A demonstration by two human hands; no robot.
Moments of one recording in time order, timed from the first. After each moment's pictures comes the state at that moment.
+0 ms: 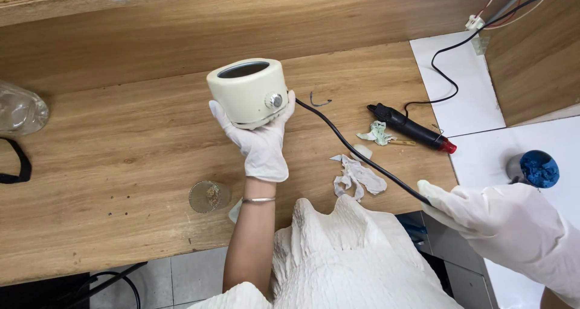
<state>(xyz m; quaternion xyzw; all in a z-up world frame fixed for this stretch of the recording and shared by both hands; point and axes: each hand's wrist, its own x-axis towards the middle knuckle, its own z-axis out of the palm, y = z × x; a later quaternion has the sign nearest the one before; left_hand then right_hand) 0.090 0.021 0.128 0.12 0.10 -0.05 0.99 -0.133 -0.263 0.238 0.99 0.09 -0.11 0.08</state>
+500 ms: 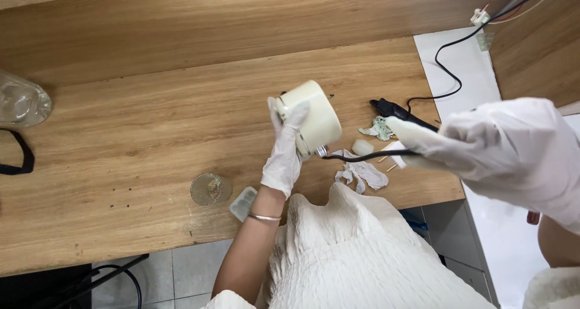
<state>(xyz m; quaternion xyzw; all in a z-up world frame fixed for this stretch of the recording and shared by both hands) 0.050 -0.002 0.107 0.42 0.13 -0.18 0.88 -0.061 -0.263 0.276 0.95 0.27 0.06 0.14</state>
